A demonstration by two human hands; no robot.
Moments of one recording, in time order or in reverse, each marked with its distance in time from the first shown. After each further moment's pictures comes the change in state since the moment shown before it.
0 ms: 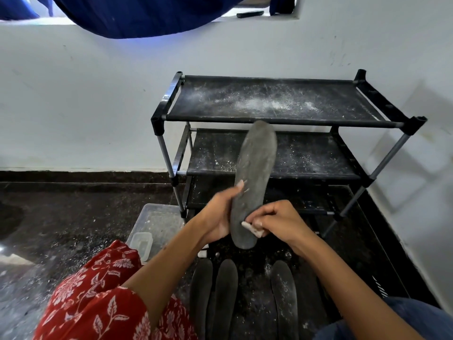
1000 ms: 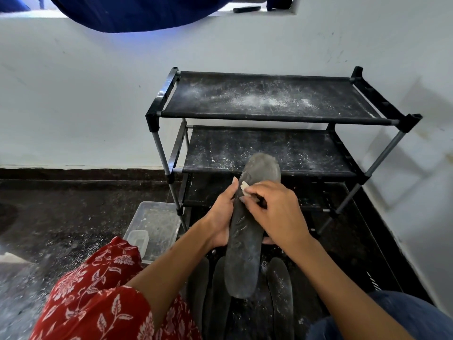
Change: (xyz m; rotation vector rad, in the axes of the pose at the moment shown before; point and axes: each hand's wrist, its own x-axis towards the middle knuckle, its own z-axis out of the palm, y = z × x) left_hand 0.006 -0.014 0.008 -0.114 -0.095 -0.132; right_hand -0.001 -0.005 0.005 -0.646 0.455 -0.664
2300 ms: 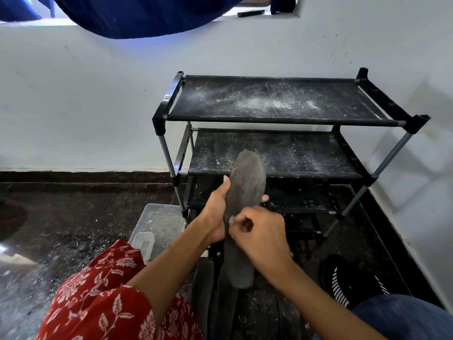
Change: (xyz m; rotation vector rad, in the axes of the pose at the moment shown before) left_hand -0.001 0.012 -0.010 -0.025 0.135 0.132; right_hand -0.027 -0.035 0.027 0.156 -0.016 0.203
